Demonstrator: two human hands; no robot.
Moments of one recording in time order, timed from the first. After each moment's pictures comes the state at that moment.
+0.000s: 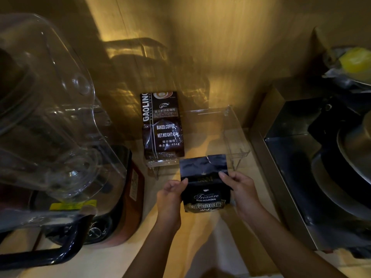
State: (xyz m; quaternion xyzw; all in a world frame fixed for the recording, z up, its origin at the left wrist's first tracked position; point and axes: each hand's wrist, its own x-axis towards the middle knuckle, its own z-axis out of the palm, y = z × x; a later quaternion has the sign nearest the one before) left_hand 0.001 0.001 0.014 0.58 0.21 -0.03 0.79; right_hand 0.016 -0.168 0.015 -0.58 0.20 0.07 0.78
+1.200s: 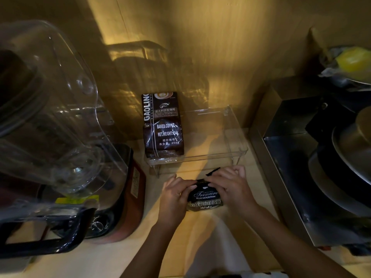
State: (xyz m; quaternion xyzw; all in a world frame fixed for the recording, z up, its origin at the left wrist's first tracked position) left_hand -0.007 0.001 0.017 0.88 -0.07 0.12 0.45; right_hand 0.013 -0.168 0.024 -0.92 -0.21 -0.16 0.29
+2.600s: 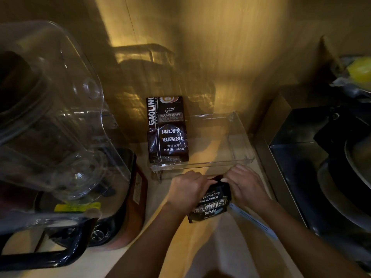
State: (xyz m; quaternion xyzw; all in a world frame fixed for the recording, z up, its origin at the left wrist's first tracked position) left_hand 0.038 -0.011 0.041 0.94 -0.25 0.16 0.15; right_hand 0.046 -0.192 0.023 -0.92 -0.25 -0.16 0.26
